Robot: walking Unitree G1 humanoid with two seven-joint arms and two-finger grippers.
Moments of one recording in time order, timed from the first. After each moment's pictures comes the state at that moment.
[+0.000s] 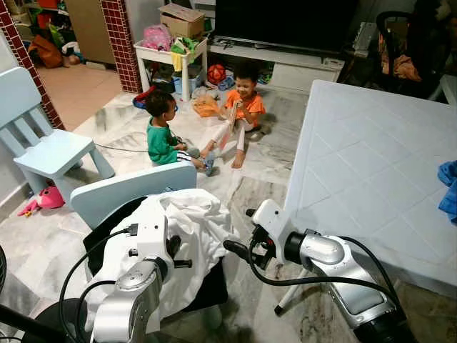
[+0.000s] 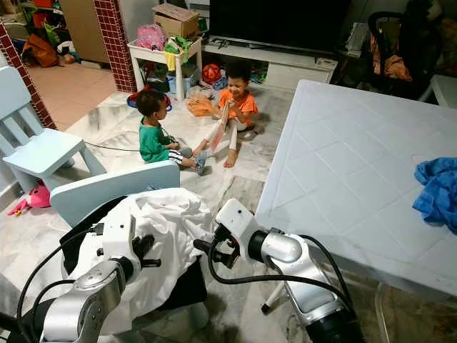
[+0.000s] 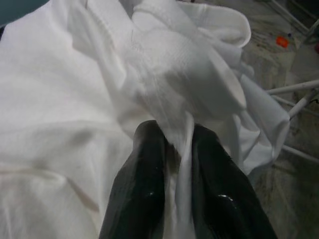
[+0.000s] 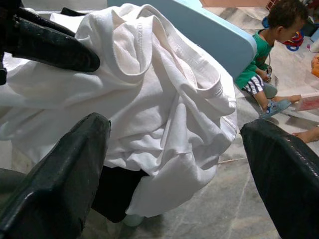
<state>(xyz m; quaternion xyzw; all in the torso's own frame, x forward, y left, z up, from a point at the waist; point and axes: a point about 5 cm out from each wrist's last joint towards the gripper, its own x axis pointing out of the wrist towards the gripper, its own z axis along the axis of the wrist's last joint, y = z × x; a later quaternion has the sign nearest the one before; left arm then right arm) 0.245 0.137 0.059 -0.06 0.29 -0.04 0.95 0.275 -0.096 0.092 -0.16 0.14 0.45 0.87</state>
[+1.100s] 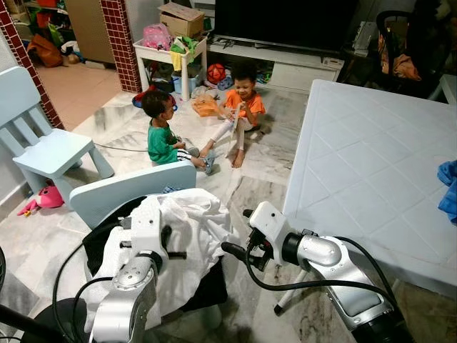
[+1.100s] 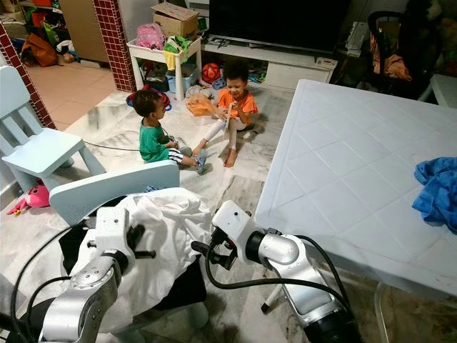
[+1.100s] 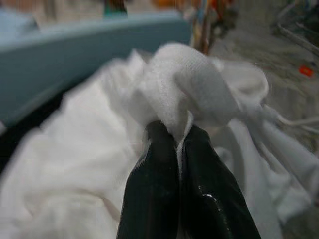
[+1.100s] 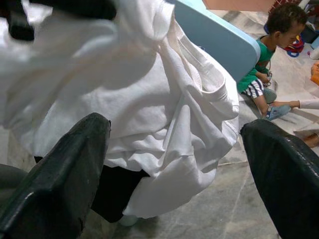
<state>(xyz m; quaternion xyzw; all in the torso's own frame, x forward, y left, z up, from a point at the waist) 0.256 0.147 0.078 0.00 0.19 0.00 0.98 0.273 -0.092 0.091 -0.17 0.13 0.46 0.86</state>
